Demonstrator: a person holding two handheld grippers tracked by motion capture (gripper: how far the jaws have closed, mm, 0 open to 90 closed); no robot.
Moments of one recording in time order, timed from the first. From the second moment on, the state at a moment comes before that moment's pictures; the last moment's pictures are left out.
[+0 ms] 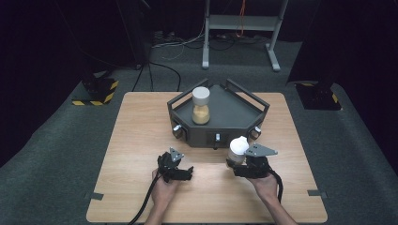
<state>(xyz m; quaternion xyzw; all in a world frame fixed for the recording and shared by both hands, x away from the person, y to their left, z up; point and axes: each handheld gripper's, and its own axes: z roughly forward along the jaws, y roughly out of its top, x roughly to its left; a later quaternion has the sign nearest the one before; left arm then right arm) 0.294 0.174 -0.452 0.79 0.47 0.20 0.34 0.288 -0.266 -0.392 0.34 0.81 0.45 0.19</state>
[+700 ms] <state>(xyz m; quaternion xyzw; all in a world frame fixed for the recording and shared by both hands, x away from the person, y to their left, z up) 0.294 0.174 -0.452 0.79 0.47 0.20 0.34 0.317 -0.273 -0.331 0.31 0.80 0.47 0.20</state>
